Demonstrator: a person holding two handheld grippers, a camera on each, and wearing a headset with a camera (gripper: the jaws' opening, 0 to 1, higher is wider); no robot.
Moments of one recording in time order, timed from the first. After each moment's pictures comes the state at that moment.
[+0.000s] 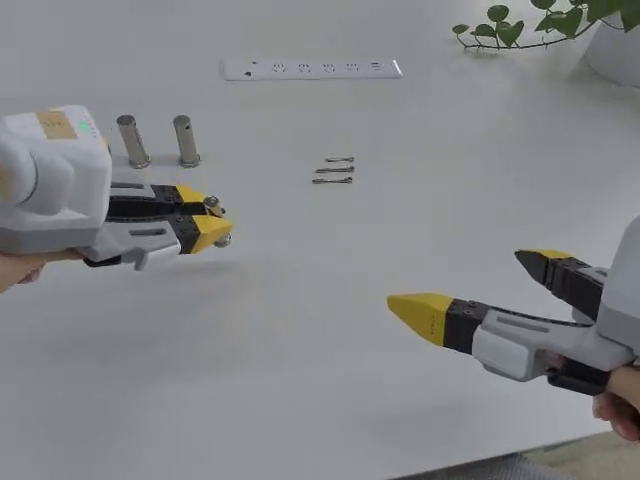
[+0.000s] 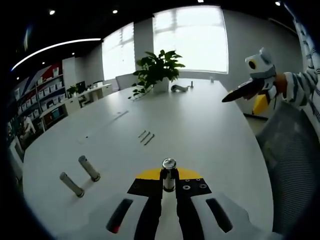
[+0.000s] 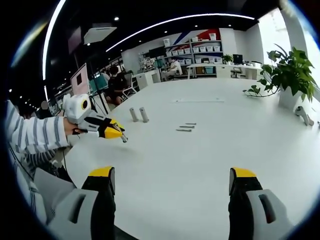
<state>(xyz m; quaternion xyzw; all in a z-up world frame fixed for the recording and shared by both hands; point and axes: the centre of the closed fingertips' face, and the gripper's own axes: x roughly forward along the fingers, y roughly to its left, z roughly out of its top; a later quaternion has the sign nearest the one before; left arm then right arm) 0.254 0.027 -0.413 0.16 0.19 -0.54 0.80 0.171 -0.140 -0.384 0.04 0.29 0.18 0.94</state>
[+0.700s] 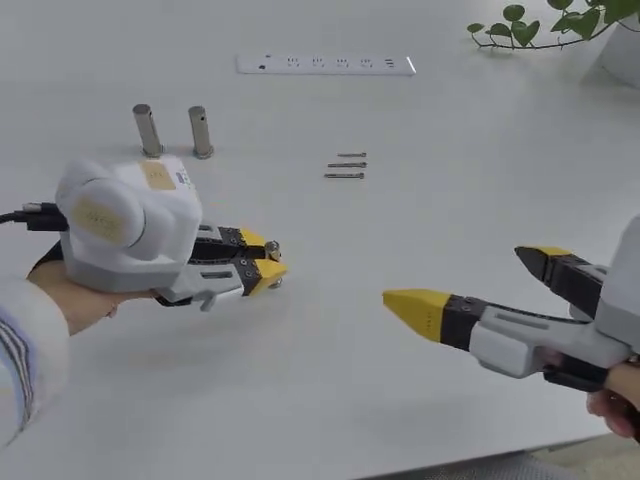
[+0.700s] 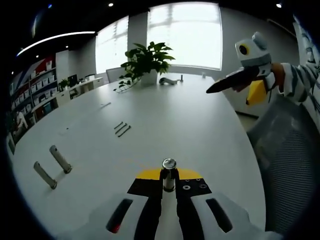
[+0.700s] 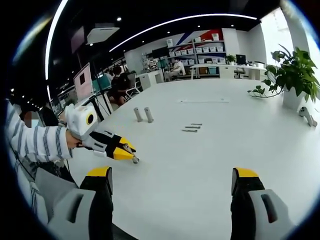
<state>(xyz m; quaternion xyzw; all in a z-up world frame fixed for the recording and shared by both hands) 0.217 -0.007 -0.444 0.15 0.22 -0.57 0.78 0.171 -0.128 -0.385 0.04 0.29 0.20 0.94</state>
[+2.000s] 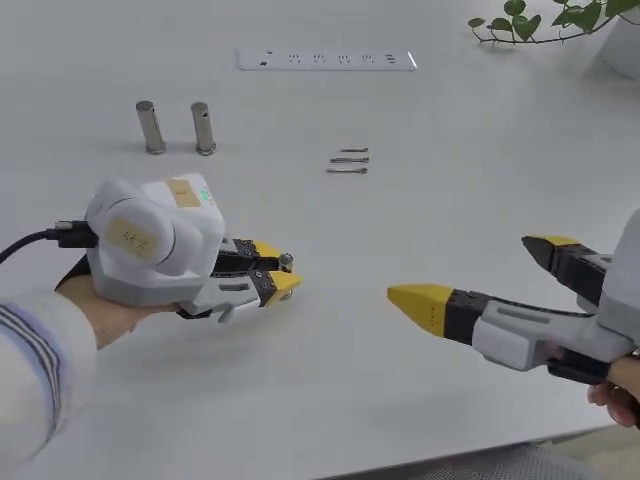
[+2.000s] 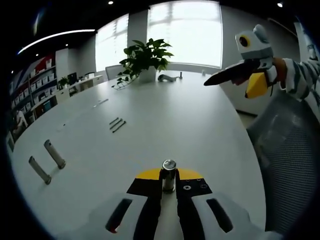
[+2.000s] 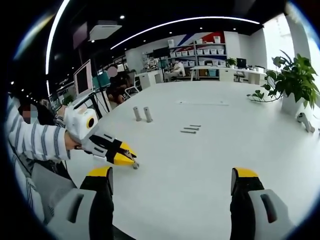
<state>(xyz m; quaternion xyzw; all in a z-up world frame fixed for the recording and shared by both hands) 0.209 -0.013 -0.456 0.15 0.23 -0.56 0.78 0.171 -0.129 -0.384 0.02 0.28 0.19 0.94</state>
